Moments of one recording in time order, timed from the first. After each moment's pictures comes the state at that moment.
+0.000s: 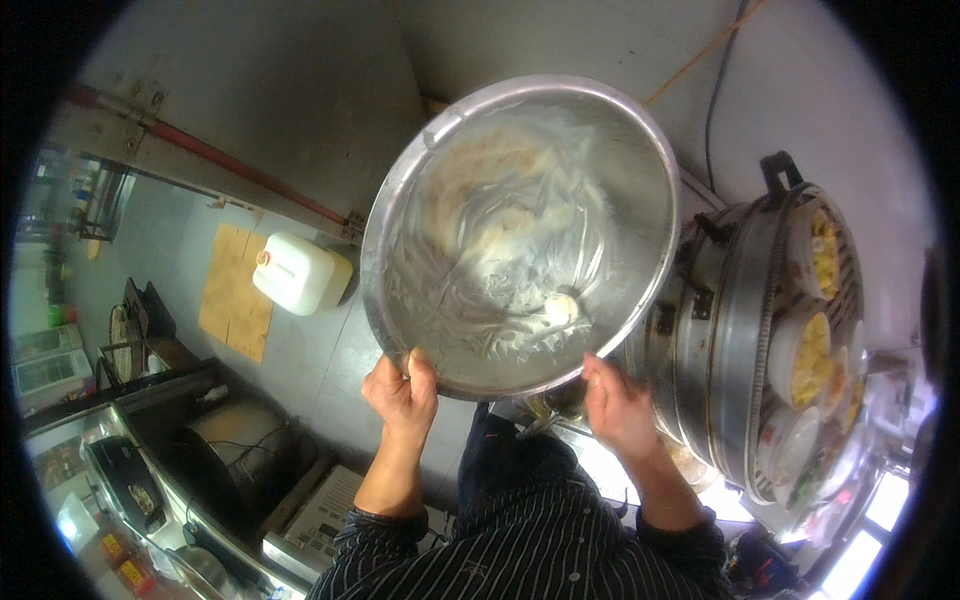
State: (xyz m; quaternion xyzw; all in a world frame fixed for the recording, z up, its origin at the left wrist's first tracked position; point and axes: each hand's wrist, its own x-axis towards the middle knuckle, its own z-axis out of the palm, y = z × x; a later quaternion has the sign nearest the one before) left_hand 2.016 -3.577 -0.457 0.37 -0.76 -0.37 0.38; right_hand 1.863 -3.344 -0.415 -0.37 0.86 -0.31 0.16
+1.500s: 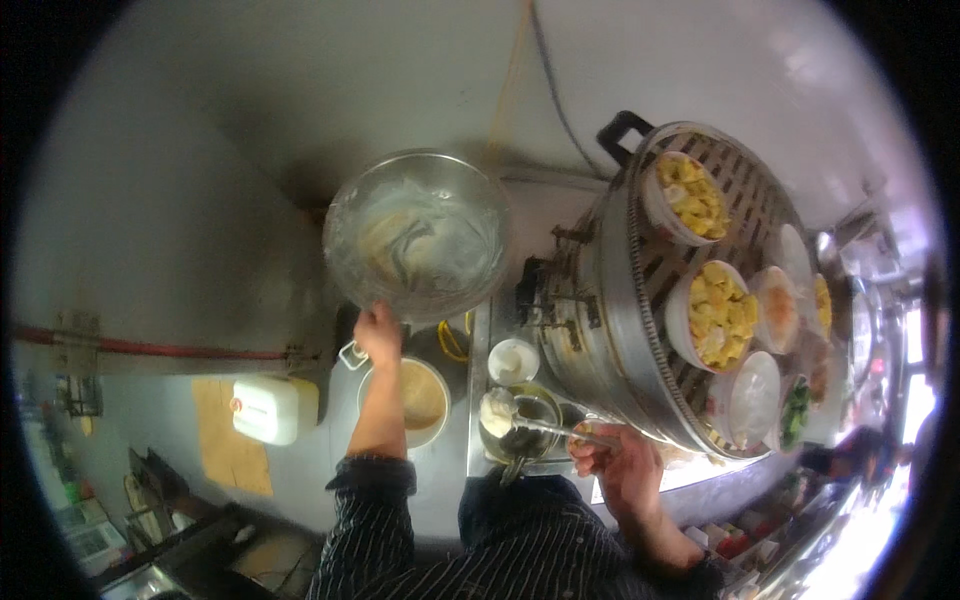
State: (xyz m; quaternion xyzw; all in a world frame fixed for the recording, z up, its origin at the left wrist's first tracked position) left_hand 1.781 -3.630 -0.623 0.43 -0.68 -0.52 0.27; right_hand 1.870 -3.263 -0.347 0.24 0.53 -0.78 0.23
